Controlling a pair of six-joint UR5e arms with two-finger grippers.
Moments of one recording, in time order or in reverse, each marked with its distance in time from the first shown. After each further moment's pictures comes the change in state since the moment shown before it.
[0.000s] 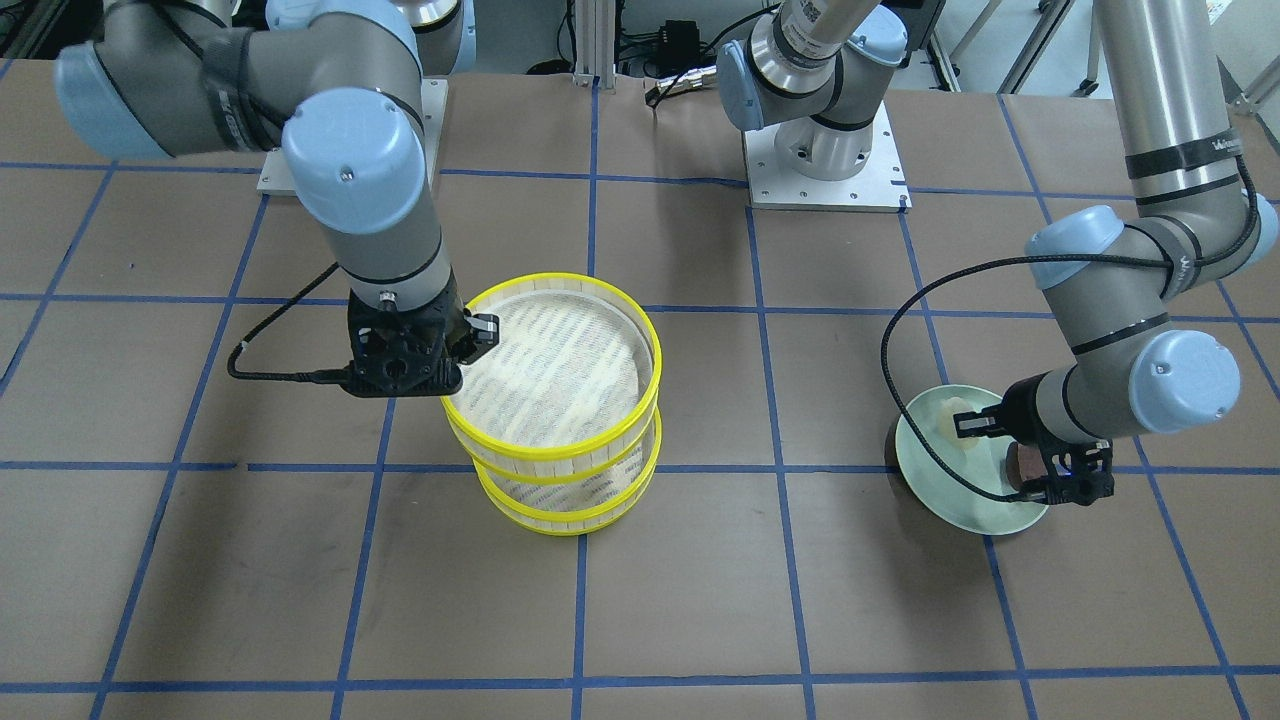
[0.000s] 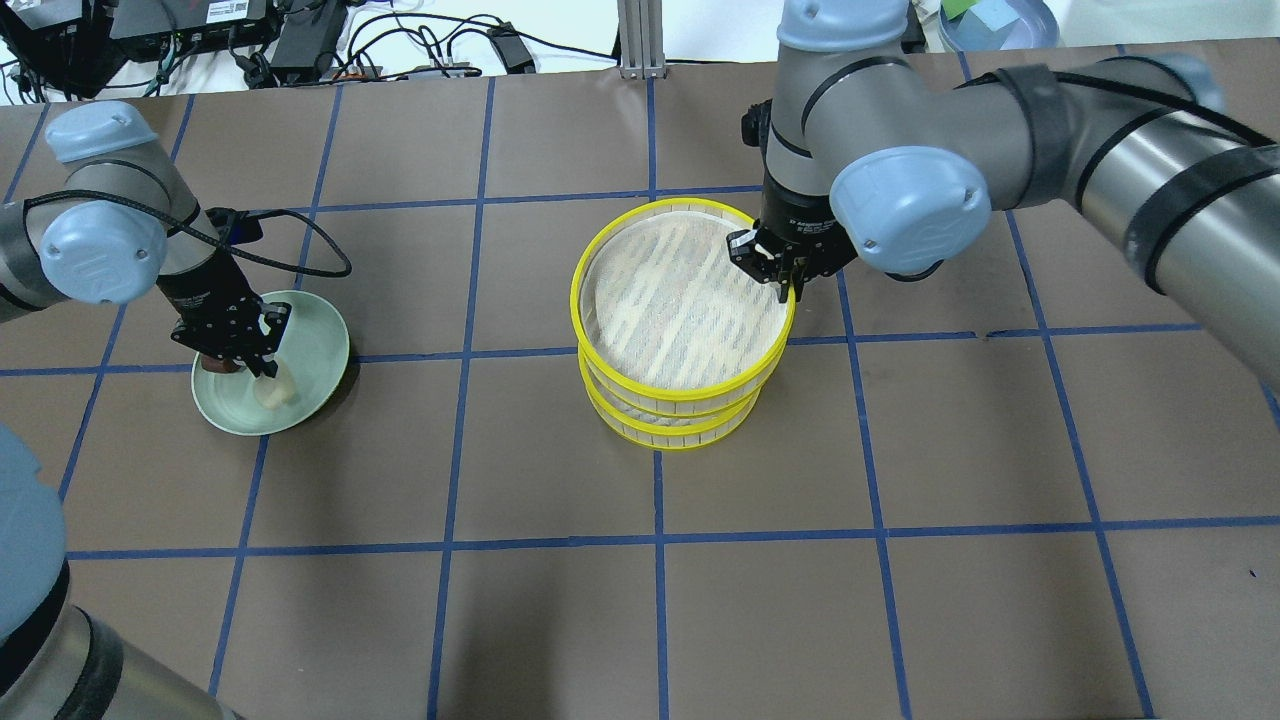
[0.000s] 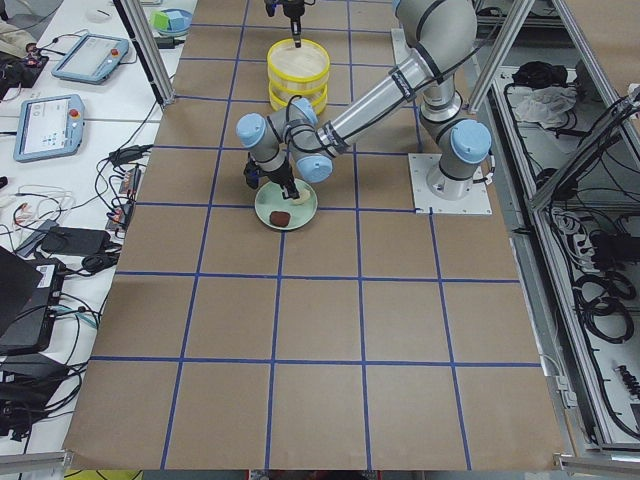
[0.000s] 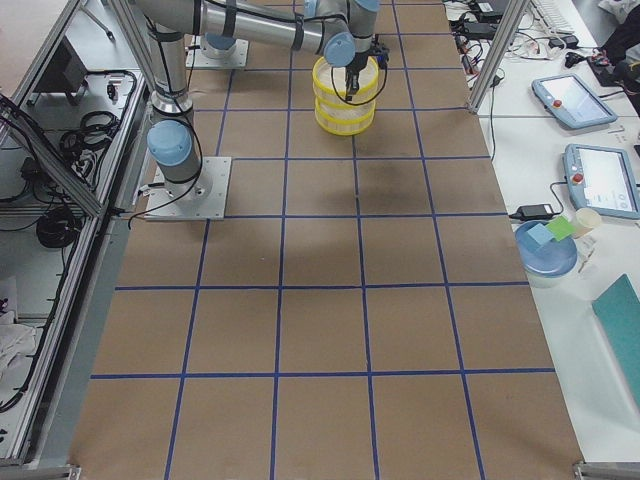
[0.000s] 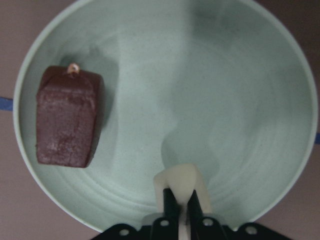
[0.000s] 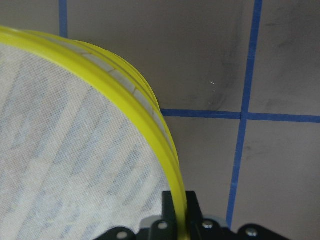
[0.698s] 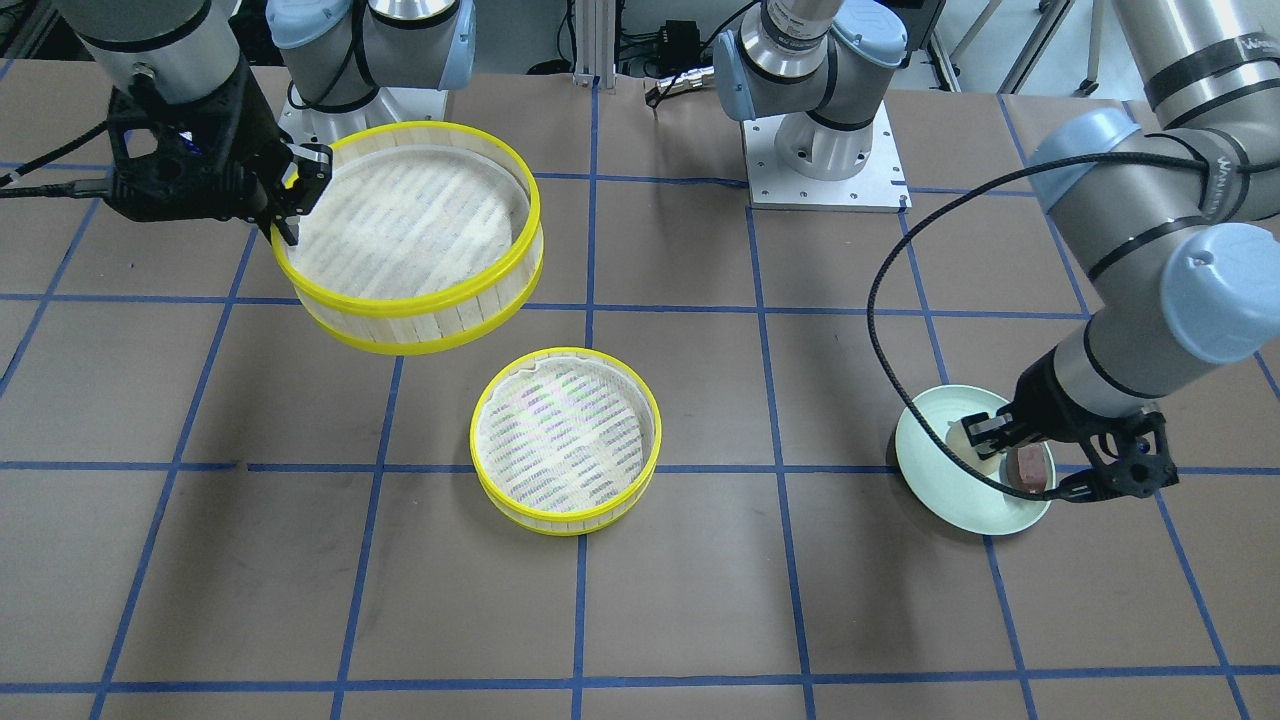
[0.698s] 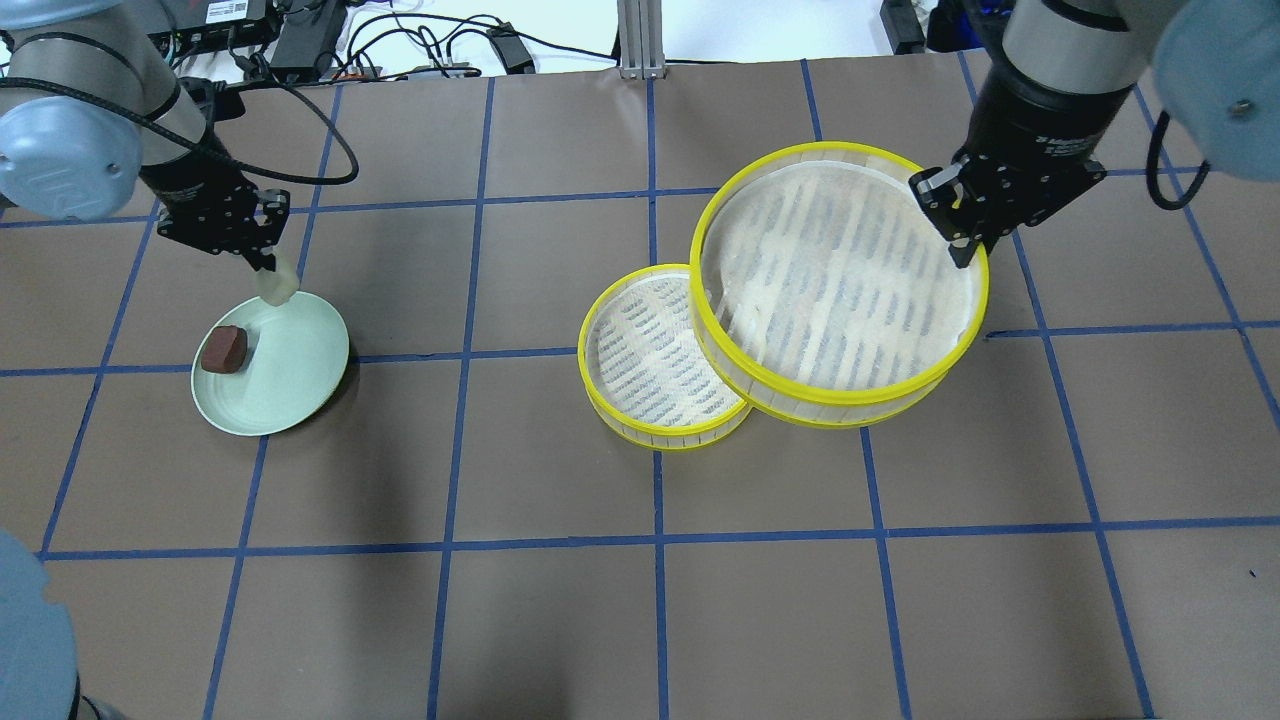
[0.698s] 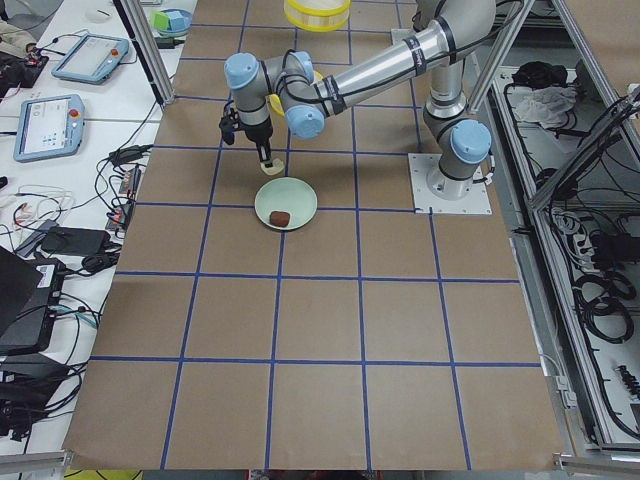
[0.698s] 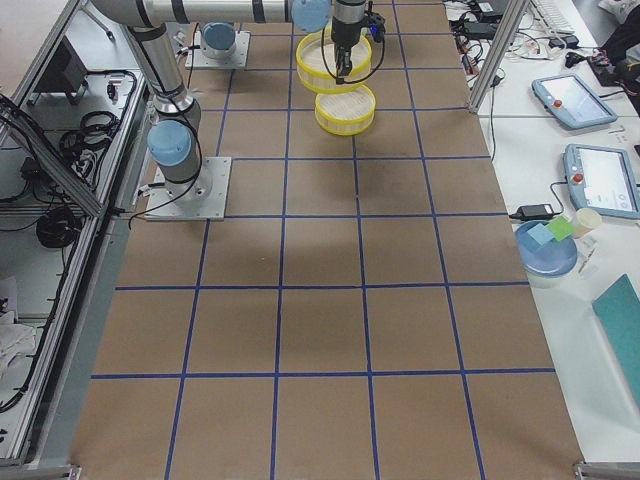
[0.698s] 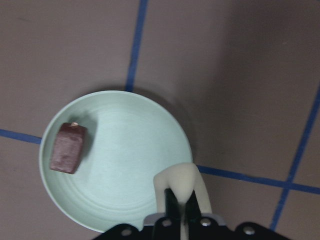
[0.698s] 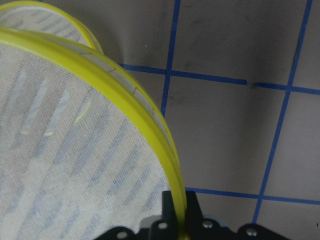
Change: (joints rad) left arm -0.147 0.102 0.145 -0.034 -0.066 -0.199; right arm -0.204 -0.222 -0.062 0.303 -0.015 -0.274
